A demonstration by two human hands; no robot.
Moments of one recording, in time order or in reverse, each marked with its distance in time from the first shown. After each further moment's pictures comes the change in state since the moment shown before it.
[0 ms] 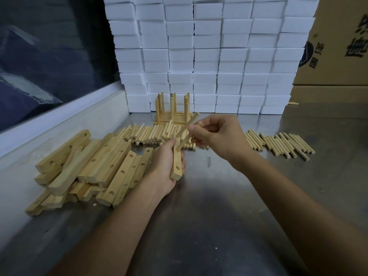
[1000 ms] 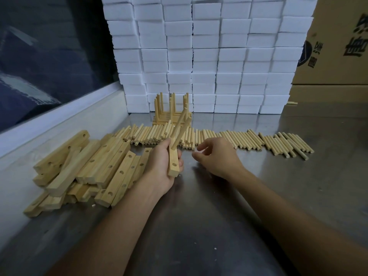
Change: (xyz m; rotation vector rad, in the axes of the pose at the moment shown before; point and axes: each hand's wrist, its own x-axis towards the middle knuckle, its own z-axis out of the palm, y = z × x) left_hand -0.001 0.003 -0.002 -0.050 0.020 -0.028; right_hand 0.002 0.062 0.007 -0.672 0.057 0.185
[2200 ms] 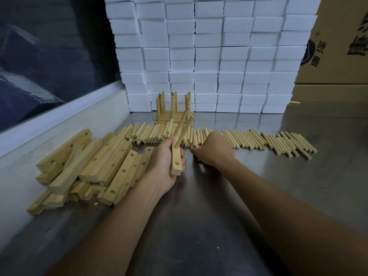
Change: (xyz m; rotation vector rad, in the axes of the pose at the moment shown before) left_hand 0.003 0.000 -0.001 0.014 -0.014 0.000; right_hand 0.027 -0.018 0.014 -0.190 0.005 0.211
